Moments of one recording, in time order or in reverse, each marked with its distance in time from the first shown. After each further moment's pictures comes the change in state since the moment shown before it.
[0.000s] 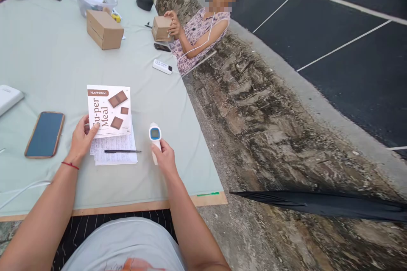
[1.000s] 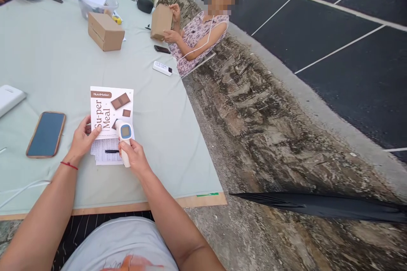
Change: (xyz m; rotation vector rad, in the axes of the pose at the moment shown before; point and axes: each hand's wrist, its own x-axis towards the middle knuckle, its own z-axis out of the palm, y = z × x) left_hand -0.001 -0.004 -0.001 -0.142 -0.080 0.048; right_hand -0.016 -0.037 0.086 0.420 -0.306 0.134
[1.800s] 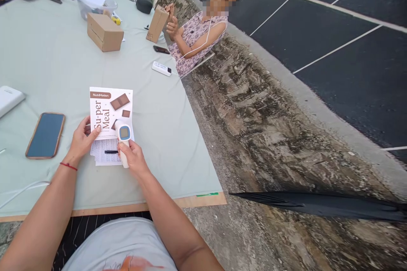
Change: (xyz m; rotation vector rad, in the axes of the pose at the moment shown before) left_hand 0.000 0.001 0.000 0.004 -0.005 -0.010; right_hand -0.002 0.001 0.001 -0.048 0.014 -0.036
